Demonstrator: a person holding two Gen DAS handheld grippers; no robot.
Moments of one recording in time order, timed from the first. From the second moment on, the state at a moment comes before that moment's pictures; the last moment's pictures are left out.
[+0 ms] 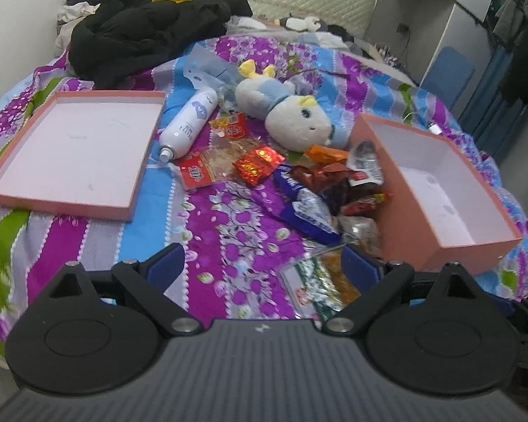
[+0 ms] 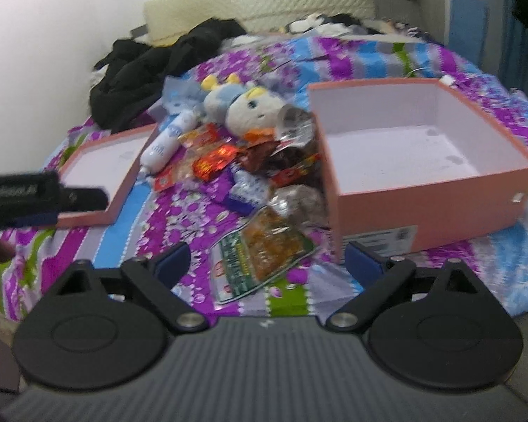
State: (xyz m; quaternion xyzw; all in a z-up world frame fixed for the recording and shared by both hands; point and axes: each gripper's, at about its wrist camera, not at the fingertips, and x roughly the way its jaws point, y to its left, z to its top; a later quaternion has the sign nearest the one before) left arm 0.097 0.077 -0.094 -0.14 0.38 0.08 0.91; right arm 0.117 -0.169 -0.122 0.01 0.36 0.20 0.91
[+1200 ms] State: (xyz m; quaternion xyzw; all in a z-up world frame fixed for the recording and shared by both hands) left arm 0.385 0.117 -0.247 0.10 0.45 -0.04 0.88; right arm 0.227 -0.080 -0.231 -0.23 0.39 0.28 0.85
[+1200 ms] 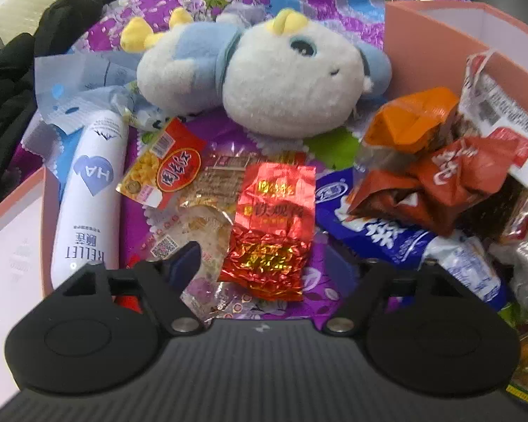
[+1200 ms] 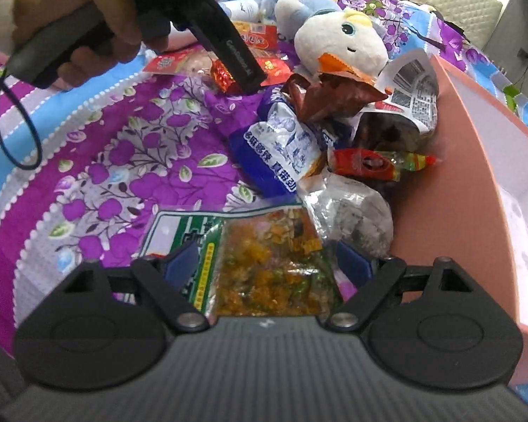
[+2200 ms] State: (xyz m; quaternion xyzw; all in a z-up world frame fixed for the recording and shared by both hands) left arm 0.239 0.105 -0.158 -0.04 0.43 0.04 0.90; right arm 0.179 -0.113 -0.180 -0.13 0.37 0.27 0.88
